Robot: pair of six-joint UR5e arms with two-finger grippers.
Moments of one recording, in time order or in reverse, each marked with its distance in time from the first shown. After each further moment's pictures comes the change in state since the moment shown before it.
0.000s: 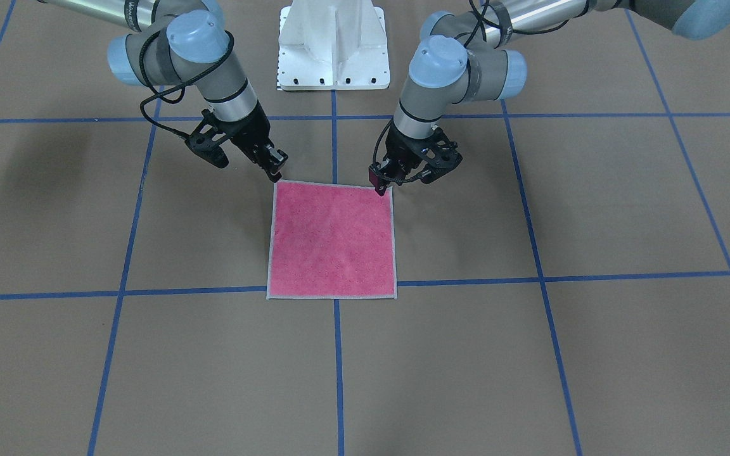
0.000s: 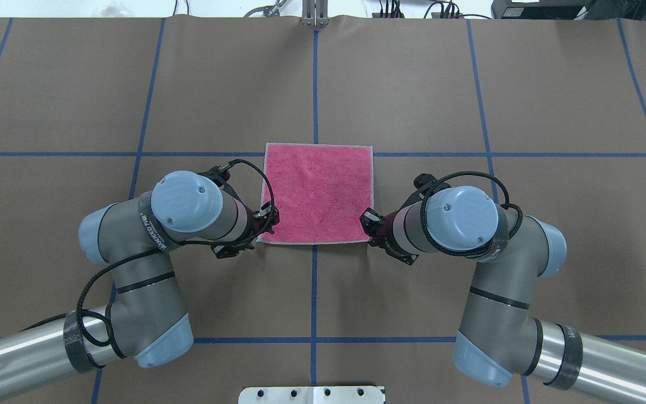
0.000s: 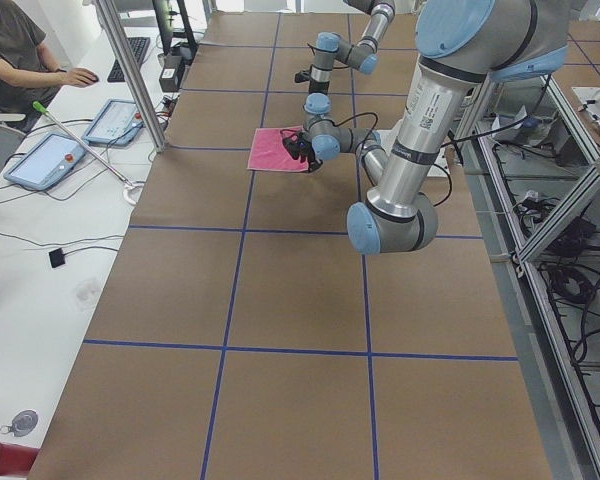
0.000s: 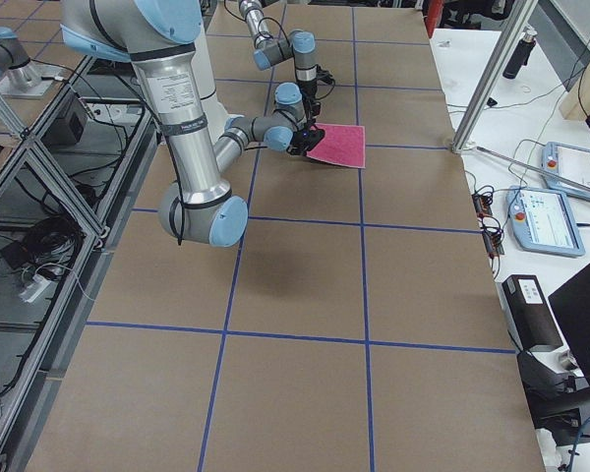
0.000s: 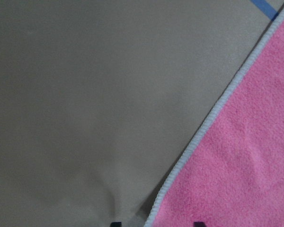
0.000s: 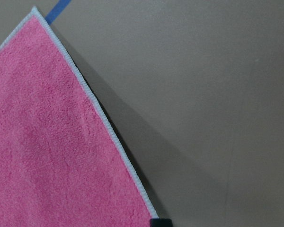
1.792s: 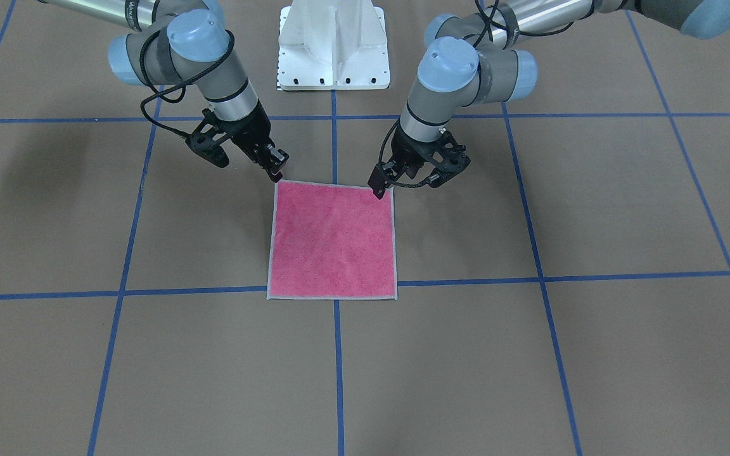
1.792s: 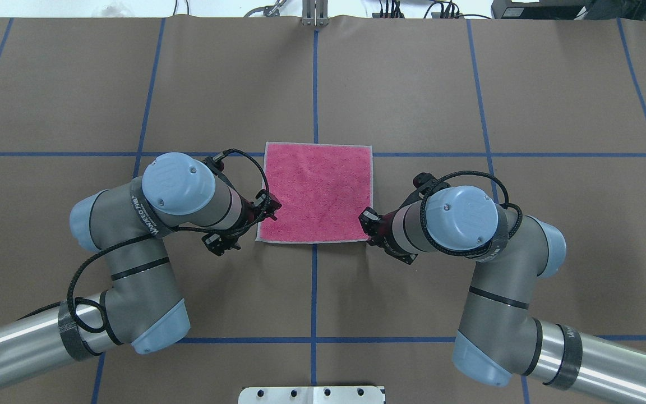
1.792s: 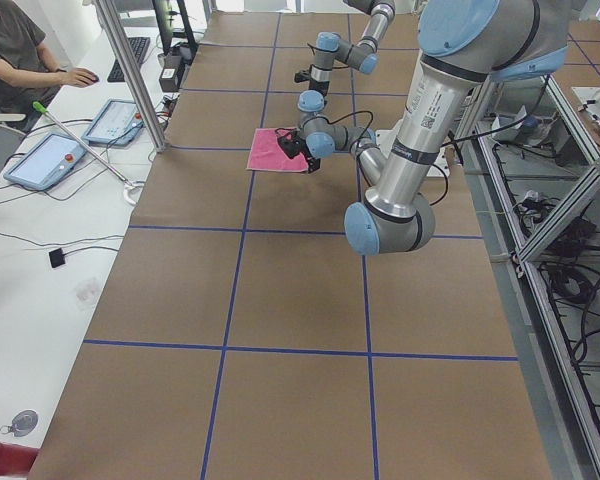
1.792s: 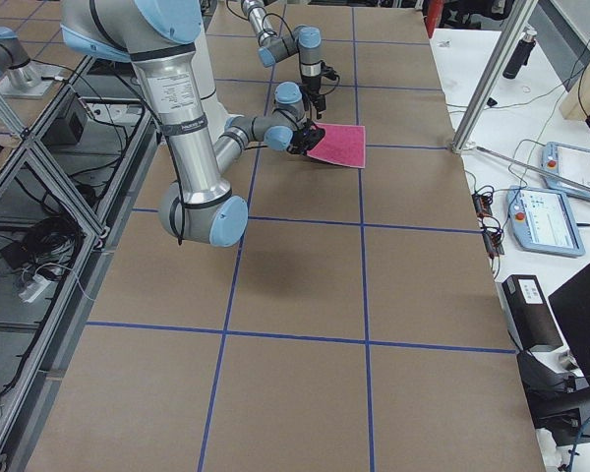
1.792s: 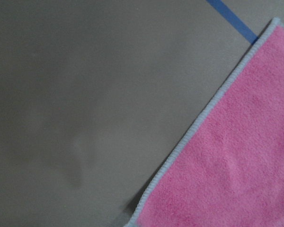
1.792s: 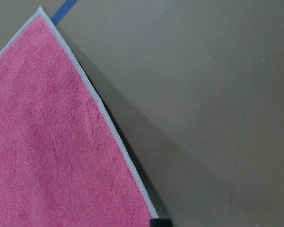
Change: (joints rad) left arm -0.033 -0.002 -0.008 0.019 -0.057 -0.001; right arm 0.000 0.002 0.001 0.002 -0.004 0.000
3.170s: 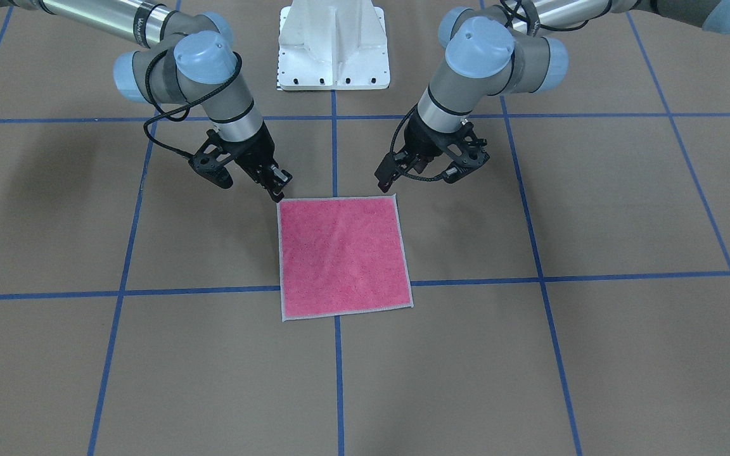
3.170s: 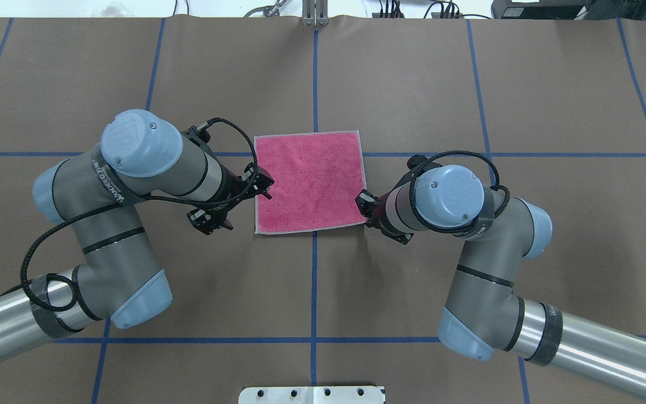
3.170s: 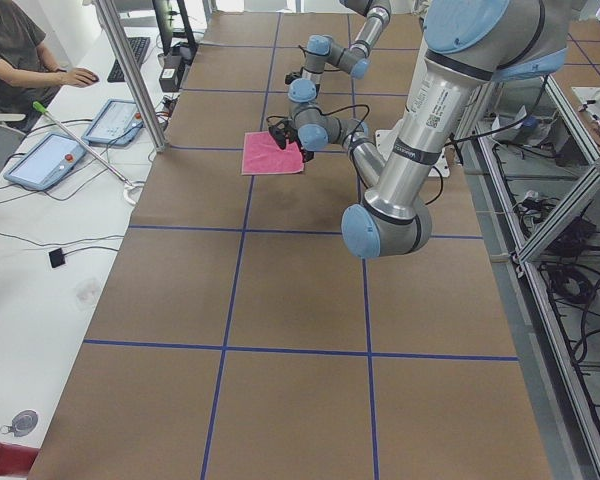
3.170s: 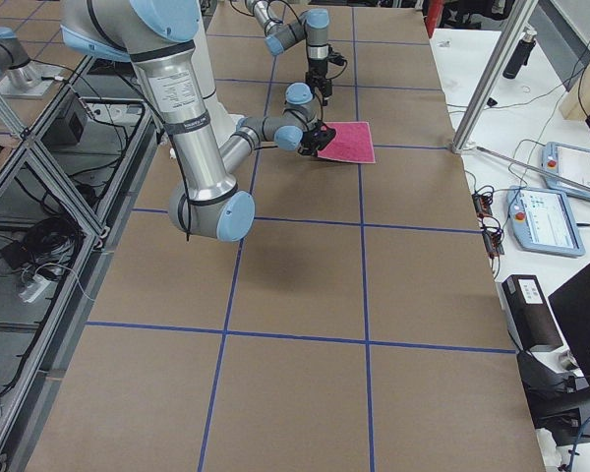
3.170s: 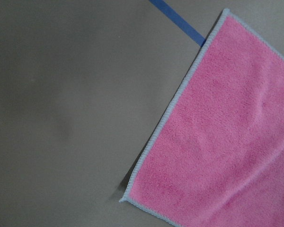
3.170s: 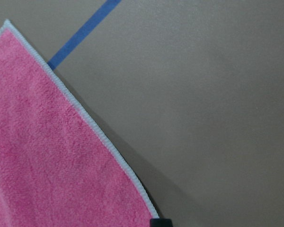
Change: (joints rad) left arm -0.093 0.011 -0.080 0.006 -0.115 0.052; right arm 0.042 0.049 -0.071 0.005 0.004 -0.042
